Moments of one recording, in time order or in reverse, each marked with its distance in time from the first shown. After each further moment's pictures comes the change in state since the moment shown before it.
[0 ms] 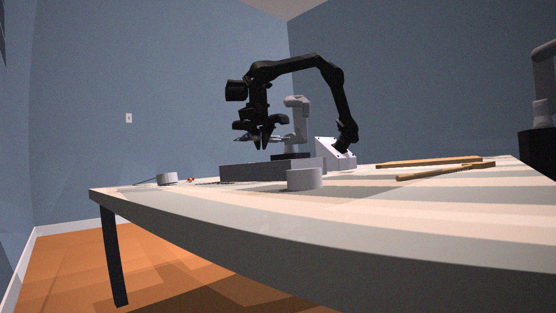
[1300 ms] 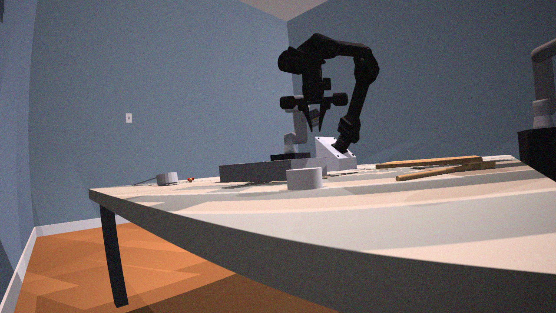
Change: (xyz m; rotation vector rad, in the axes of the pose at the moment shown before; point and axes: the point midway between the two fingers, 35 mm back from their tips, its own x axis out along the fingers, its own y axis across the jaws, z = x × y) arm -0.037 0.191 0.008 -0.375 0.000 -0.009
